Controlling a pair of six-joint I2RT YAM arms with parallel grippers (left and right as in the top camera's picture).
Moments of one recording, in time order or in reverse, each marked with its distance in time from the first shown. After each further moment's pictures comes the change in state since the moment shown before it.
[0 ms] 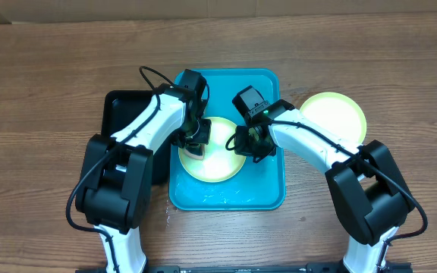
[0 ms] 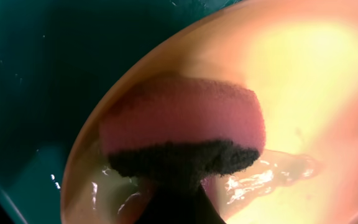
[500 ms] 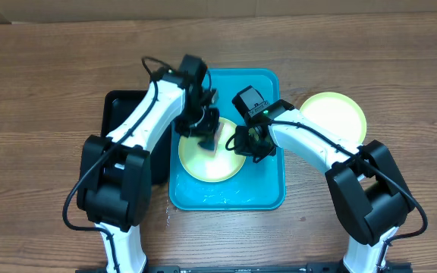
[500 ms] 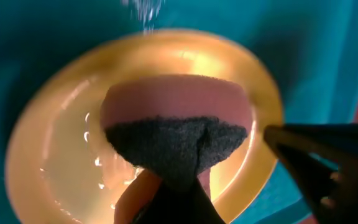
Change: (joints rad) left arm 0.003 0.011 0.205 -0.166 0.199 0.055; right arm 0.001 0.000 0.000 0.002 0.000 -0.001
